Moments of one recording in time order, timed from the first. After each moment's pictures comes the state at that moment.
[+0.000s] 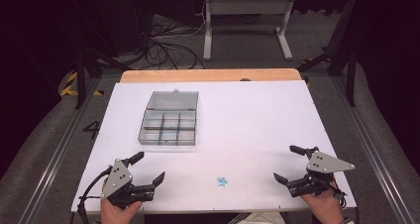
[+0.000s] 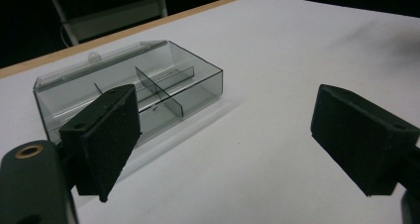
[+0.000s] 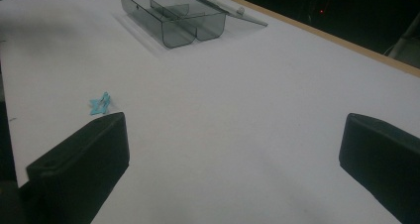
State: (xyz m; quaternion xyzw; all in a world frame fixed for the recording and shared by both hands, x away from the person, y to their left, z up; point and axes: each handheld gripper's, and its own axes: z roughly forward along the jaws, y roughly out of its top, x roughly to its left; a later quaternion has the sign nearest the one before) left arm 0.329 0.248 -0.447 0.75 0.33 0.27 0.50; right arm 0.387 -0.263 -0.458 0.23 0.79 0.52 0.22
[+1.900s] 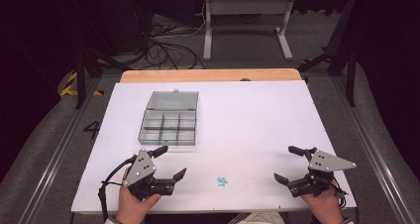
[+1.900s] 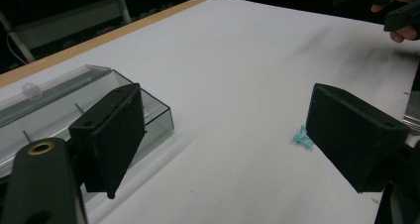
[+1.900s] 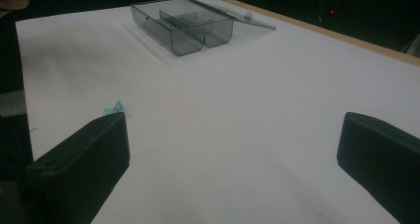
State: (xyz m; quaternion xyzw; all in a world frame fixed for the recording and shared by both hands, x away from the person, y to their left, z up) left arm 0.348 0.198 -0.424 0.78 0.28 0.23 0.51; right arm 0.389 -0.266 -0.461 0.24 0.79 0.54 0.19
